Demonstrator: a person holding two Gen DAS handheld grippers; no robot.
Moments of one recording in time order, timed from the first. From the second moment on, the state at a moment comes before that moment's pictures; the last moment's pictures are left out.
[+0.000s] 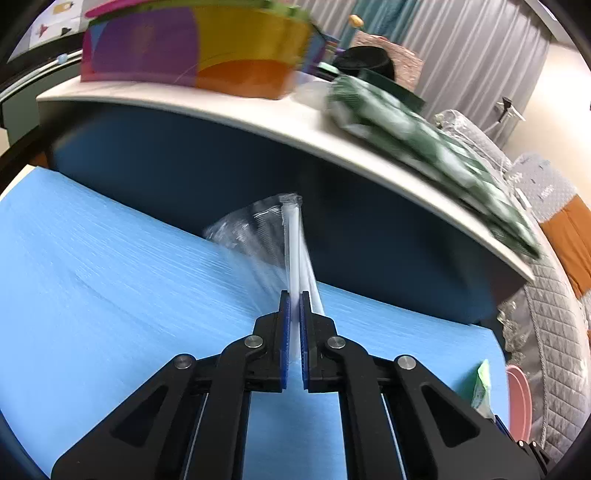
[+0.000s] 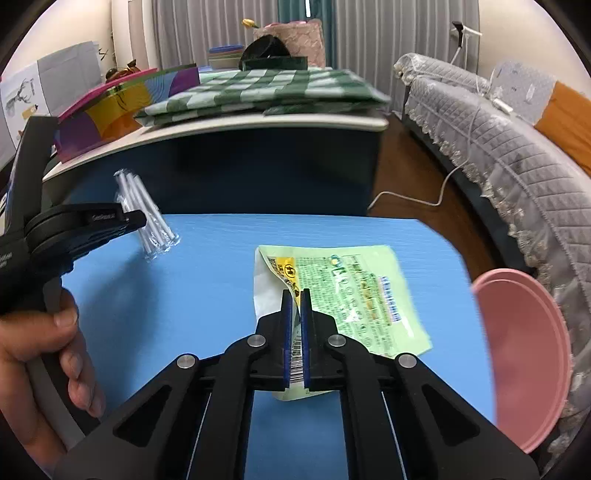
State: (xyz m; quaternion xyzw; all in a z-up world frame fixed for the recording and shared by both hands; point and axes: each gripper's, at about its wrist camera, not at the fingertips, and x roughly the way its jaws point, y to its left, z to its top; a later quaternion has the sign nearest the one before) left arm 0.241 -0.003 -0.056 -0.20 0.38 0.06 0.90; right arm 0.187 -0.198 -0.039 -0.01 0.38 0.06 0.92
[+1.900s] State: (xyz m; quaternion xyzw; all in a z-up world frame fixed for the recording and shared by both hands) left arm 0.086 -0.195 0.067 0.00 0.29 -0.14 0.95; right arm 0.107 -0.384 0.128 -0.03 0.28 0.11 0.95
